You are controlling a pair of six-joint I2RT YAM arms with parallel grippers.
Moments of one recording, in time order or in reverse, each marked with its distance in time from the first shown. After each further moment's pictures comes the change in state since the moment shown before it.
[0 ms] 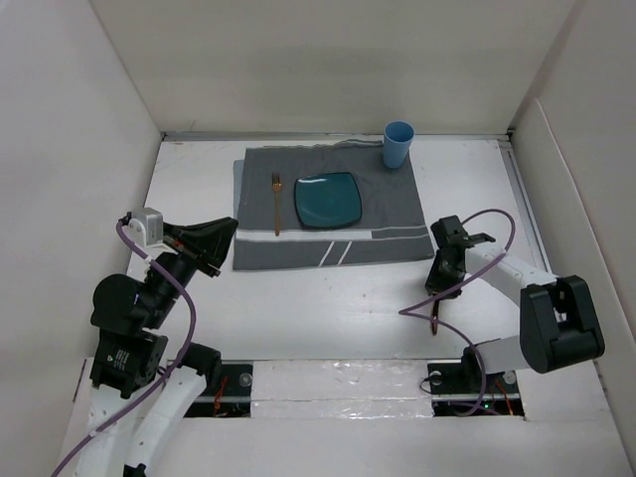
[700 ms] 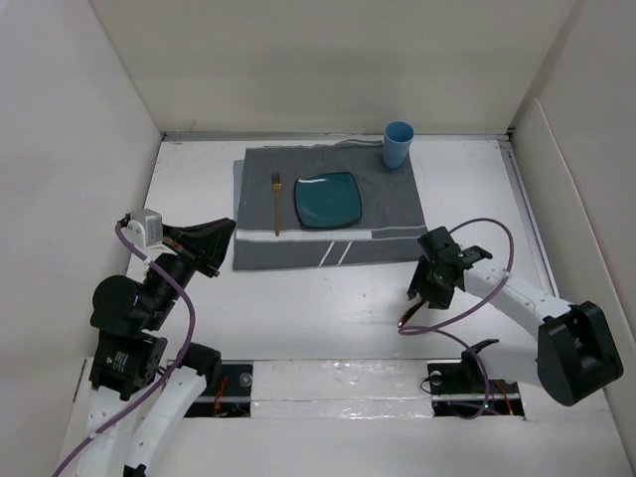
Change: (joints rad) left arm 0.000 -0.010 0.000 -0.021 -0.026 0.010; right arm 0.185 -0.151 -0.051 -0.009 -0.058 0.154
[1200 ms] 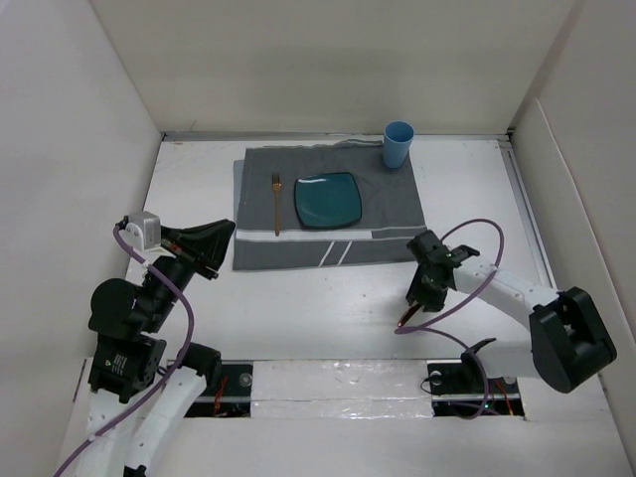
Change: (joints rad) left arm 0.000 -0.012 0.000 0.000 0.008 0.000; right arm 0.069 0.053 0.007 -0.029 0.061 0.092
